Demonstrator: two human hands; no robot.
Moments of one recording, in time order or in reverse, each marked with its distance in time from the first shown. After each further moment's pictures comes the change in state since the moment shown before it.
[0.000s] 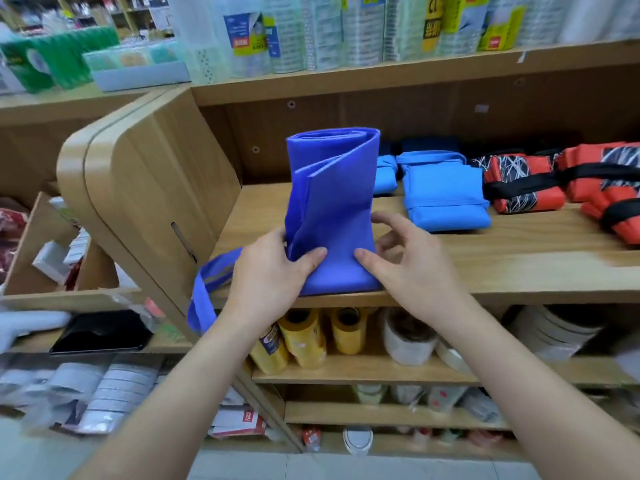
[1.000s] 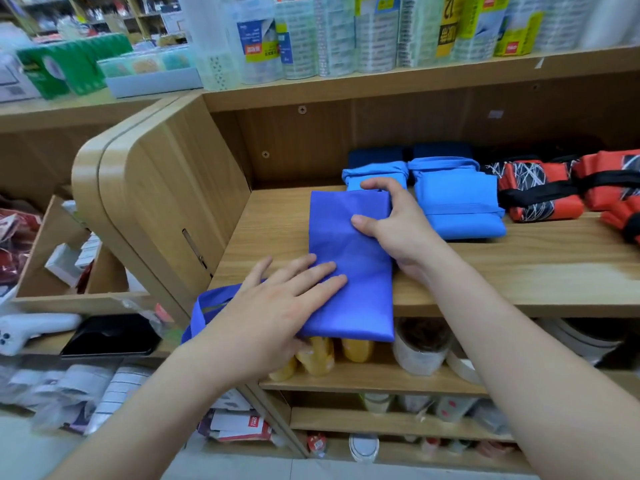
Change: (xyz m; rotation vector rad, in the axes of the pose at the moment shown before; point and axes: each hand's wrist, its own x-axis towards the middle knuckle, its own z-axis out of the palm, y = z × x) left_hand -0.018 -0.036 -0.024 0.742 -0.376 0.696; right_hand 0.070 -0.011 0.023 0.486 -0.004 0.195
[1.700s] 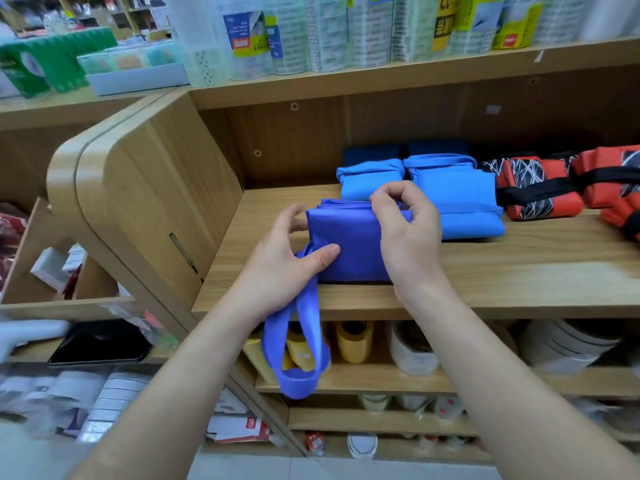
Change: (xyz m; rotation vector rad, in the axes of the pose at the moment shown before) left_hand 0.057 -0.007 -0.004 -1.058 0.291 -0.513; right_hand -0.029 -0.007 0.008 0.125 0.324 -0.198
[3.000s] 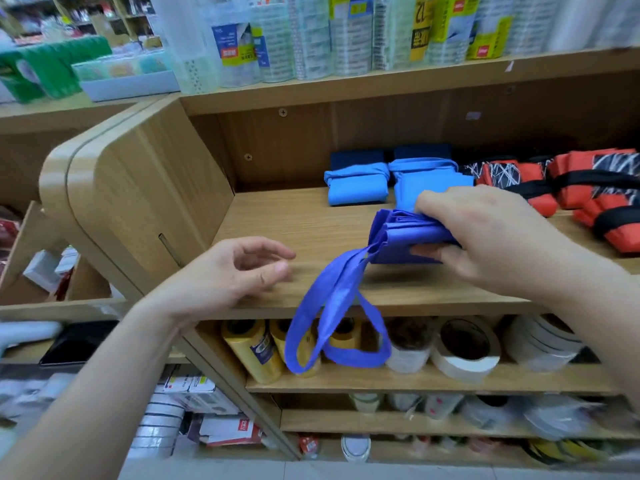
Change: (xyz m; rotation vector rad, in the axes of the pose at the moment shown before) left_hand -0.029 0.011 -0.048 -0.147 -0.318 -0.098; right_hand 0.019 -0.056 -0.113 -1.171 -0.635 -0.759
